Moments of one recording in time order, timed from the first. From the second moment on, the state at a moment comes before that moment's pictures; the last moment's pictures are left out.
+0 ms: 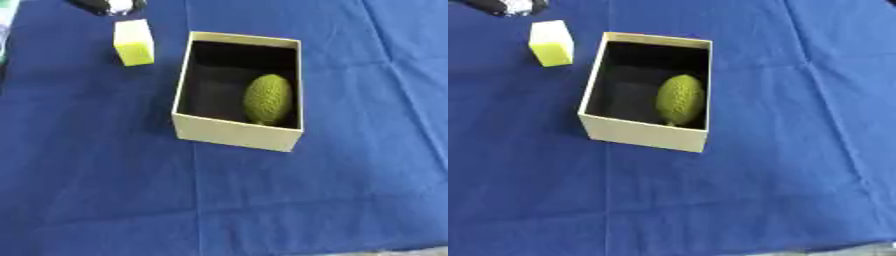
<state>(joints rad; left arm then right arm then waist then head) -1.15 0.43 -0.16 -1.27 -0.86 -0.03 -0.64 -0.53 -0.79 -0.02 -1.98 0.47 -0.11 -0.47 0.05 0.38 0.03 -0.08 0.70</state>
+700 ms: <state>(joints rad) -1.17 0.46 -0.14 -1.17 -0.81 -0.09 -0.76 -0.54 -0.80 -0.02 -1.98 0.47 -0.10 -0.47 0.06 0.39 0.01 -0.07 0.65</state>
